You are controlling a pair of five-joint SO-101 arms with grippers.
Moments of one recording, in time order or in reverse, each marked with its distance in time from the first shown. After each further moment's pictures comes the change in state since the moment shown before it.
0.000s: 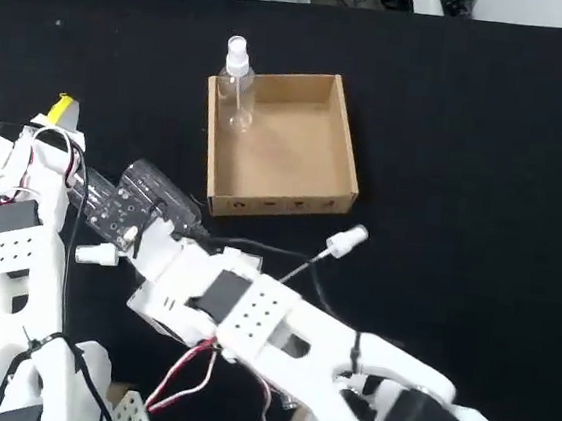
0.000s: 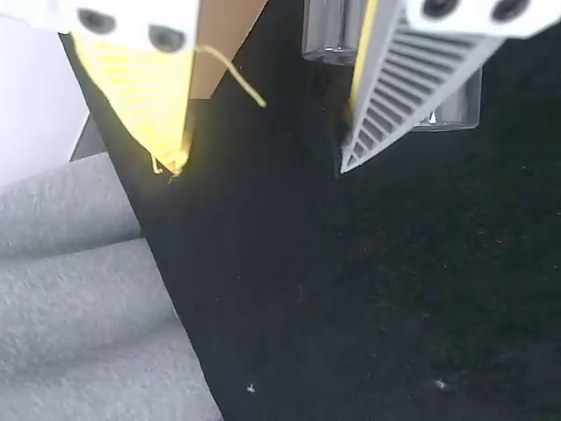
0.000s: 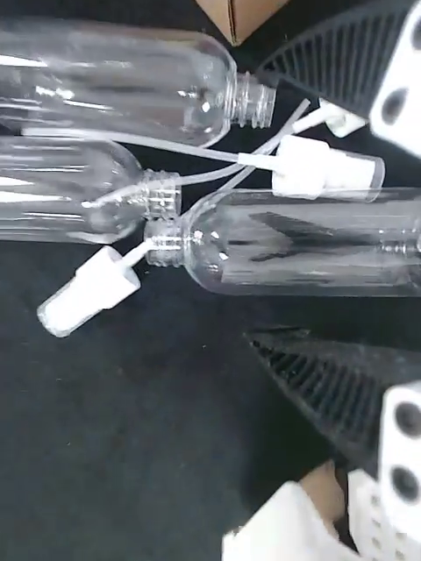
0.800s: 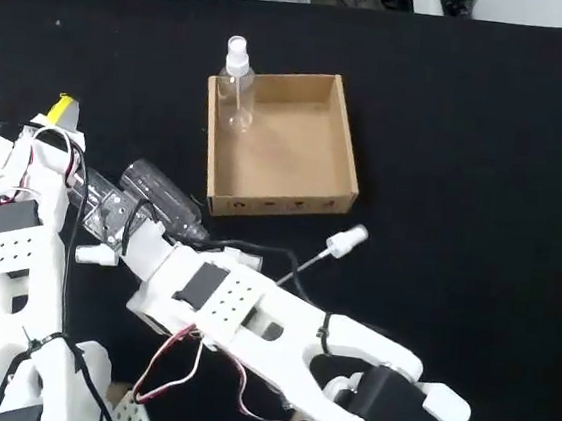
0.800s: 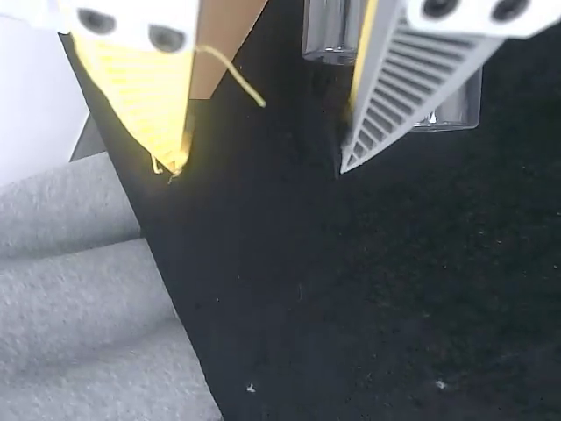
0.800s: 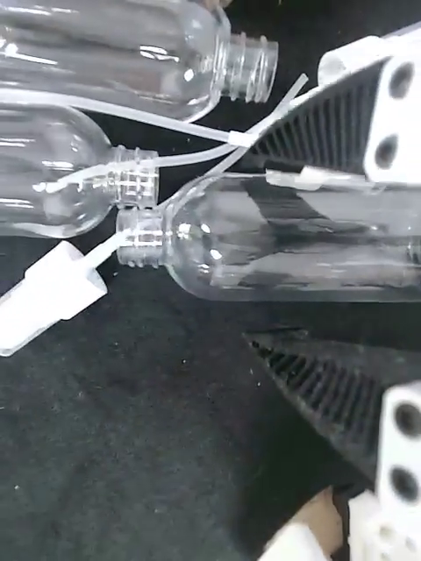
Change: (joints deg) left arm 0.0 0.0 0.0 0.0 0.0; right arm 0.0 9.1 -3.4 -0.3 0.0
